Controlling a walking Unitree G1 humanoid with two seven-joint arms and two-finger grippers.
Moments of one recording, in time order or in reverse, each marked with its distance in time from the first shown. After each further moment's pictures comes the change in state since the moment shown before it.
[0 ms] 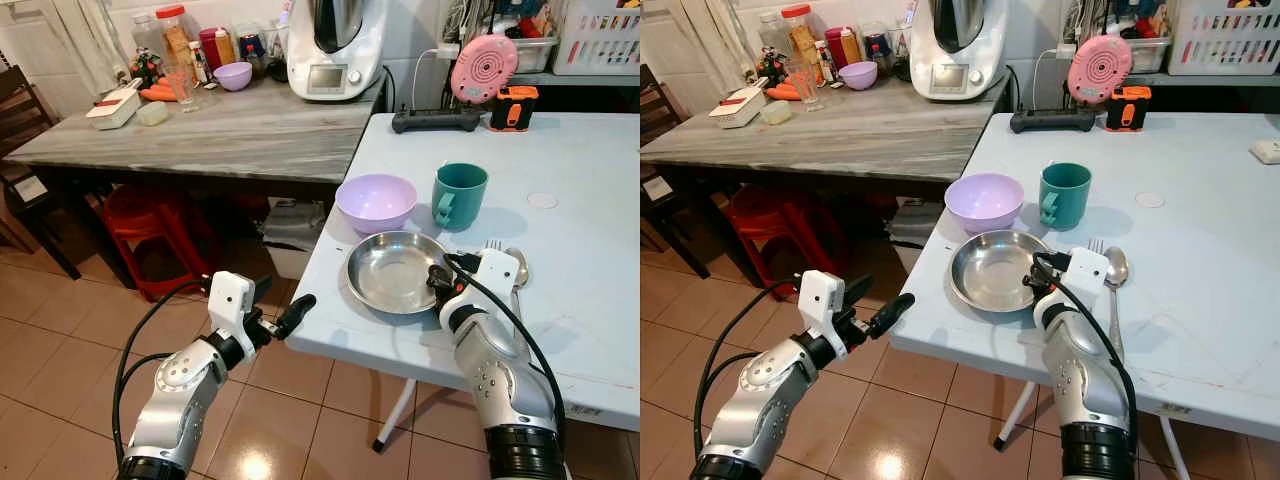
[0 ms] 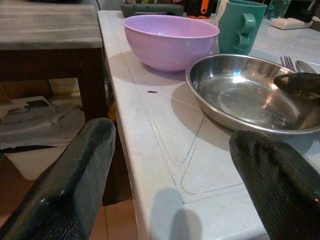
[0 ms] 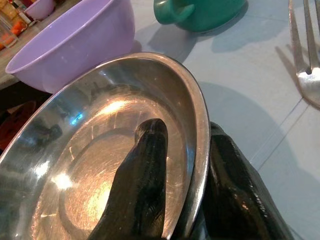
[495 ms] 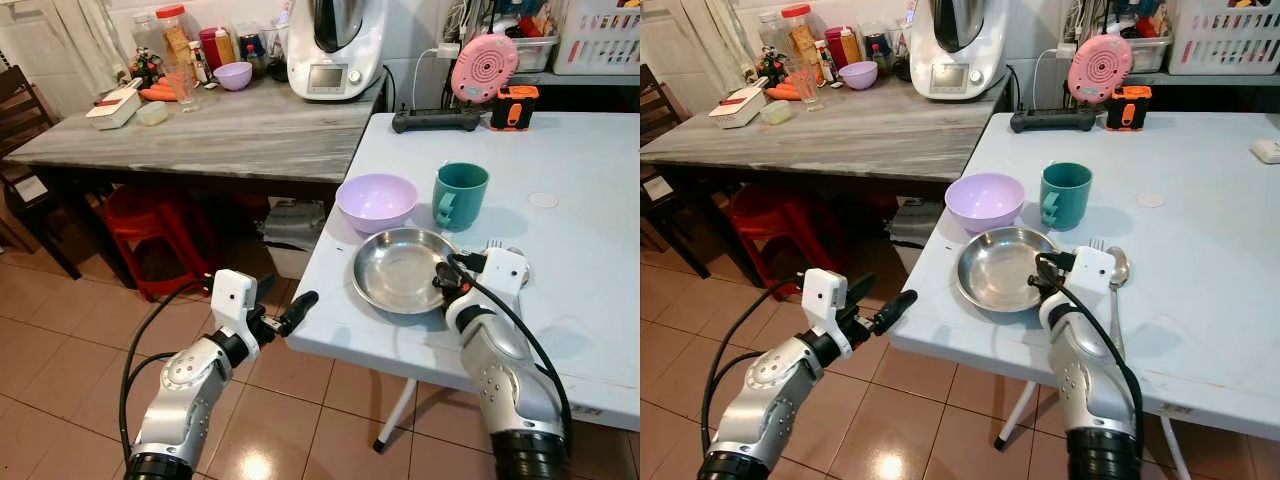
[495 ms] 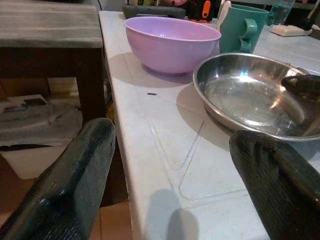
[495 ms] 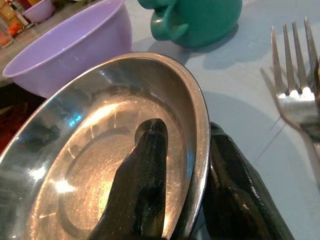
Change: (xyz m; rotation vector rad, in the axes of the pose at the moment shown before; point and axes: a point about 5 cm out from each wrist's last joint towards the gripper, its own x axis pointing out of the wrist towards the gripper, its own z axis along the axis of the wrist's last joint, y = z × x) left arm 0.006 -0.003 -0.001 -0.030 -0.012 0.003; right arm -0.005 -0.004 0.006 -0.063 -0.051 -0.004
